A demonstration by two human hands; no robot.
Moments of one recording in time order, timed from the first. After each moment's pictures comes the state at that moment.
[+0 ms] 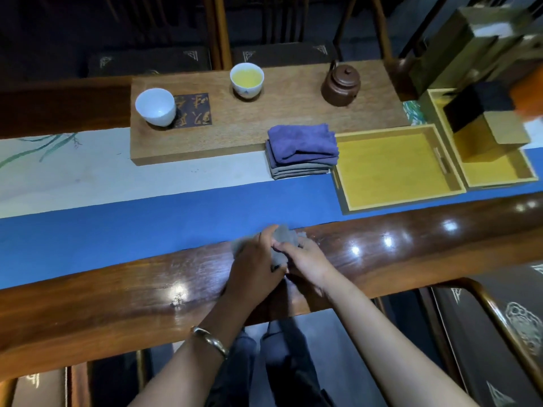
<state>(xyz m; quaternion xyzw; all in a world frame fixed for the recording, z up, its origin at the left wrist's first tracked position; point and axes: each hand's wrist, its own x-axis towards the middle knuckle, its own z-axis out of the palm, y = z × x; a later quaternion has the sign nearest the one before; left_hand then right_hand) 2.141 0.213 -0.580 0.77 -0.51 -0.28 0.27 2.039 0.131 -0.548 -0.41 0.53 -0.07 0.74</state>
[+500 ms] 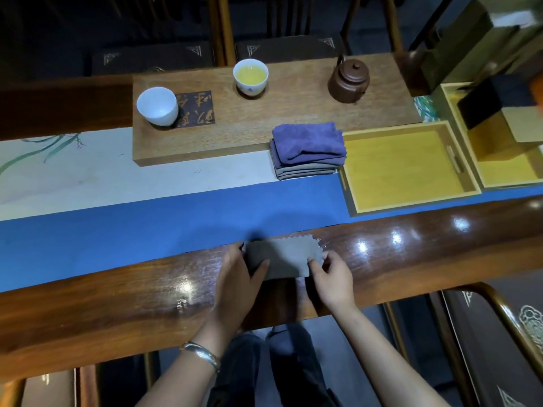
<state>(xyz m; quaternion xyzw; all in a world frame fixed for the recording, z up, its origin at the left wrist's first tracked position) 2.155 0.235 -0.599 0.84 -0.35 -0.30 0.30 1.993 0.144 -0.589 -0.61 0.66 -0.10 0.43</state>
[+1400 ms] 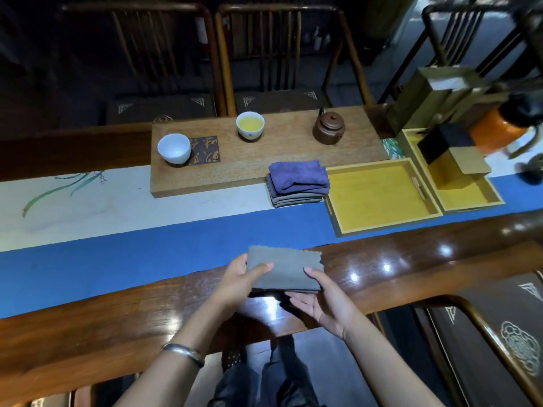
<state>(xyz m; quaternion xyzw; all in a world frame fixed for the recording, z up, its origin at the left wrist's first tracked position) 2.174 0.227 -0.517 0.61 -0.20 -0.59 0.49 1.990 0.159 -0.527 -0.18 0.51 -0.13 0.83</state>
